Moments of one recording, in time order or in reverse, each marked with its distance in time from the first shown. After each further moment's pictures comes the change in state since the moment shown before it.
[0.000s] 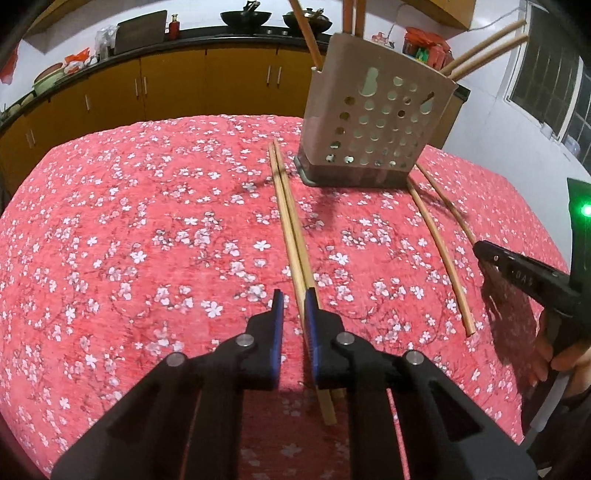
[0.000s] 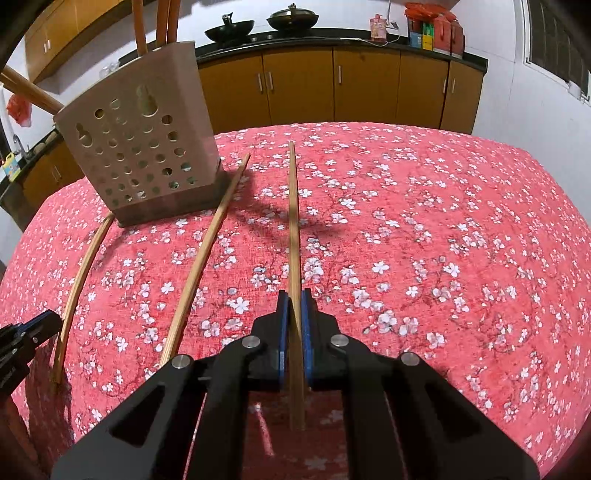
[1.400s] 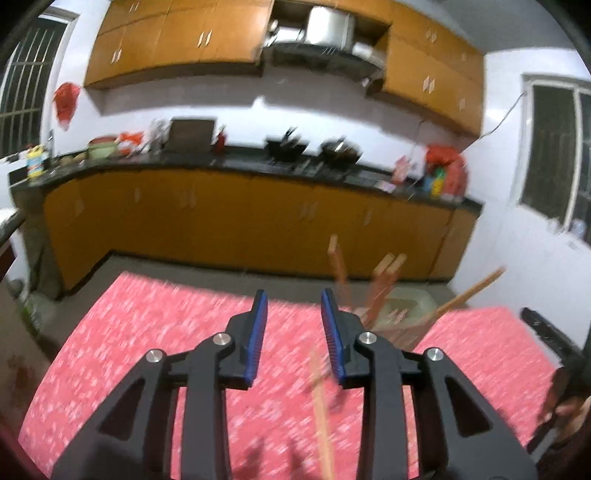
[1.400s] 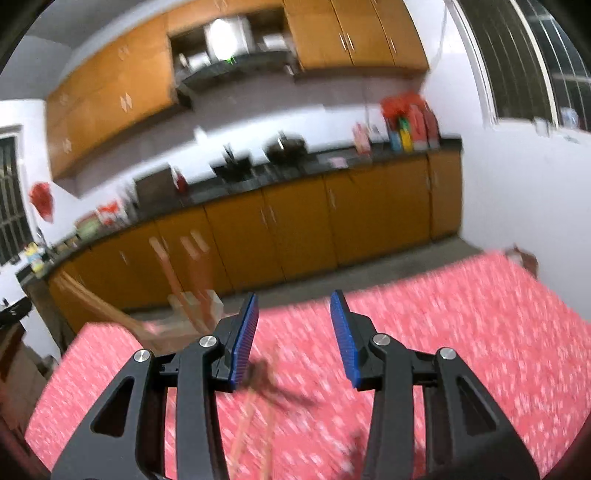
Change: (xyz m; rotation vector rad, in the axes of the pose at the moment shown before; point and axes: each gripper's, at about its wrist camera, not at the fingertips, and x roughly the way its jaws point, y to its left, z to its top) left arm -0.152 0.032 0.095 -0.098 -0.441 0.134; right arm -0.128 -0.045 0.072 0.121 -0.372 0.043
